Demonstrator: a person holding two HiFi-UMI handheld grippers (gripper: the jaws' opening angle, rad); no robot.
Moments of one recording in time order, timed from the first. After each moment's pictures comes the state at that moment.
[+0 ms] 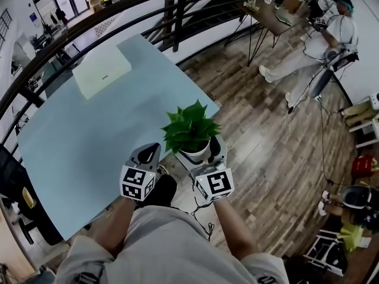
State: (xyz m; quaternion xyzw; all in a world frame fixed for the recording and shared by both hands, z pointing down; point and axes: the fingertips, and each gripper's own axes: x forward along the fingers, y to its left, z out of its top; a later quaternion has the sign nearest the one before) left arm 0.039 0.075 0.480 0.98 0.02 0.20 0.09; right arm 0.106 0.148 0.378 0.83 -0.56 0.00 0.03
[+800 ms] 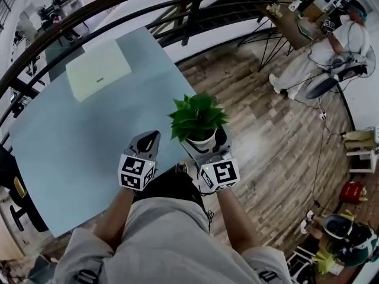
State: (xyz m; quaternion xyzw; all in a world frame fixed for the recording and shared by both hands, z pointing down) left arm 0.170 -0.001 0.486 0.97 -0.04 0.20 0.12; right arm 0.258 0.071 0.388 0.80 -0.60 0.03 0.04
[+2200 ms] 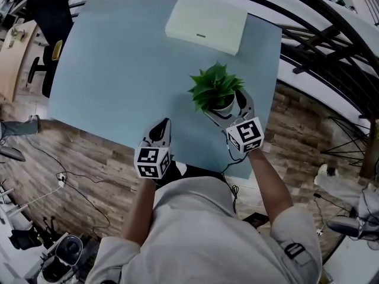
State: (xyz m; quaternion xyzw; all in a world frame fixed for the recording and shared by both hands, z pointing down) left arm 0.049 -0.050 0.582 0.79 -0.52 0.18 0.26; right arm 0.206 -0.137 0.538 0.39 -0.91 0.08 0.11
